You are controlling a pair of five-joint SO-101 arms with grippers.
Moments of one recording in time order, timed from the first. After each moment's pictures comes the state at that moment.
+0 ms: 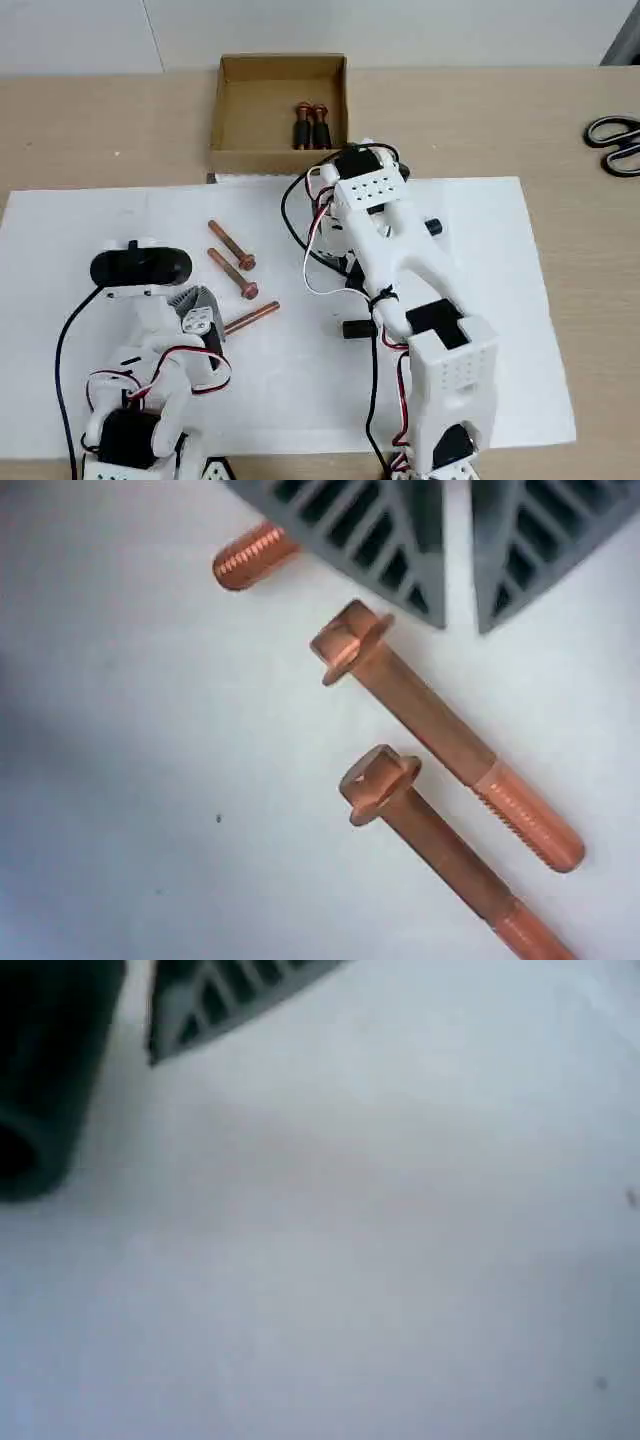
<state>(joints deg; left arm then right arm) 4.5 -95.9 78.2 68.1 19.3 -23.5 26.3 -14.1 90.3 -39.0</state>
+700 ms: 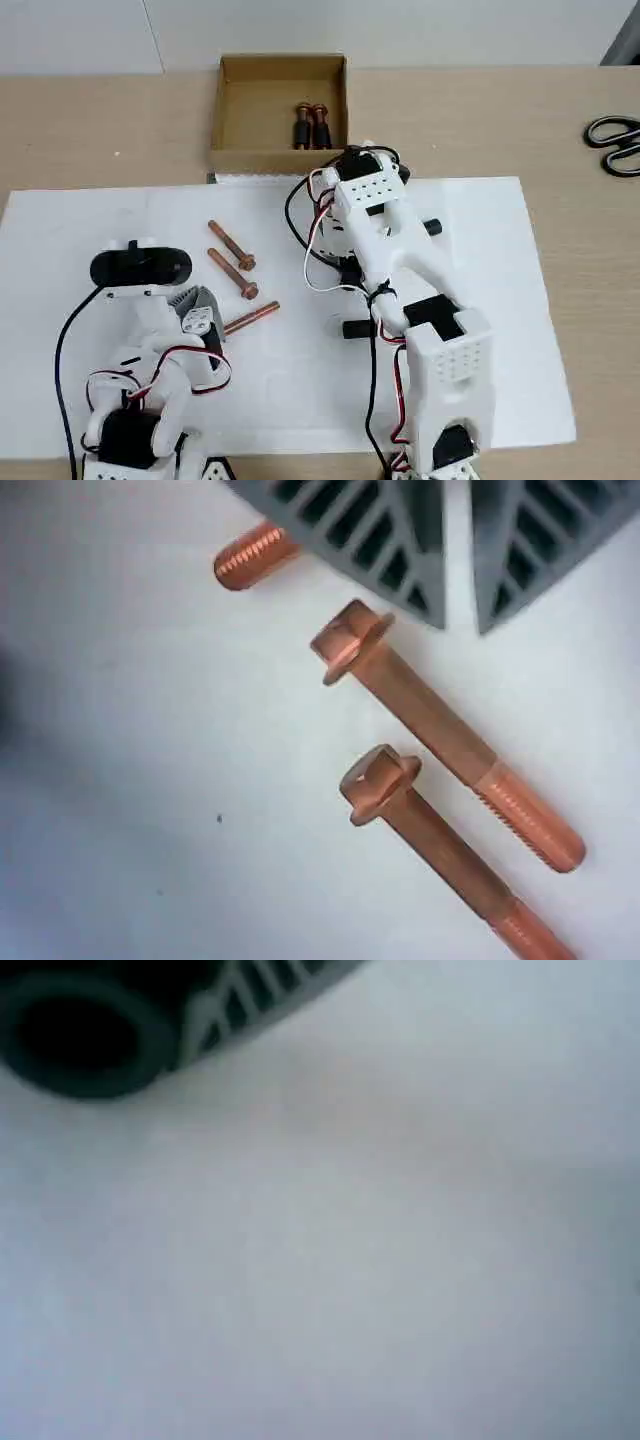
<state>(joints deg) 4.5 -95.9 78.2 68.1 19.3 -23.1 29.4 -14.1 87.4 -38.6</state>
